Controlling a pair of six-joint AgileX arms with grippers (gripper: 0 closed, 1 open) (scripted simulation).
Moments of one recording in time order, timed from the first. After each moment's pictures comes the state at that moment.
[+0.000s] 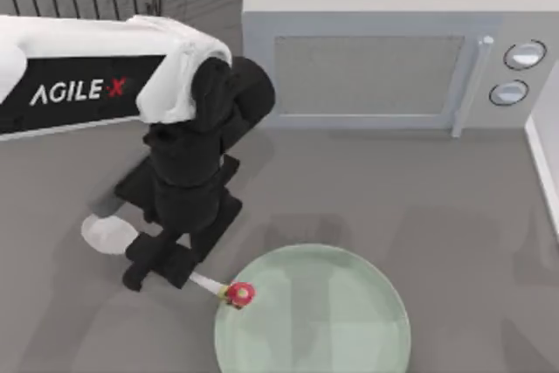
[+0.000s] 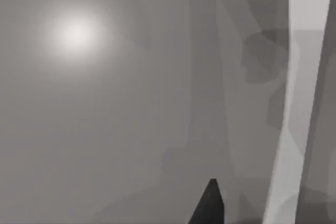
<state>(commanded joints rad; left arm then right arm) -0.61 1.96 1.32 -1.10 0.01 -1.65 0.00 0.00 0.00 0.00 0.00 0.00</state>
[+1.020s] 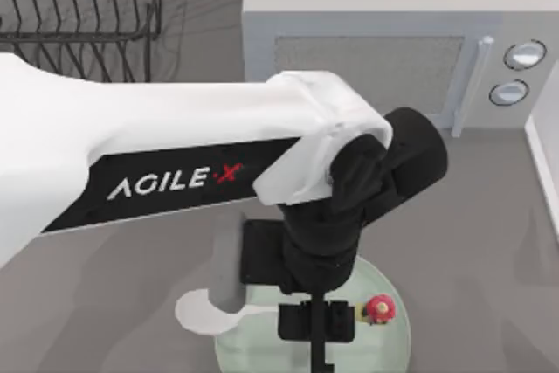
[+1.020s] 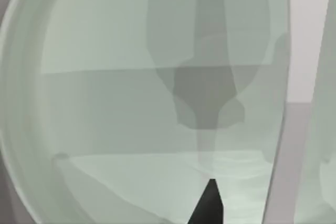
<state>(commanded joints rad) -0.99 1.93 1.42 -1.06 0.00 -2.50 0.00 0.00 0.00 0.00 0.00 0.00</state>
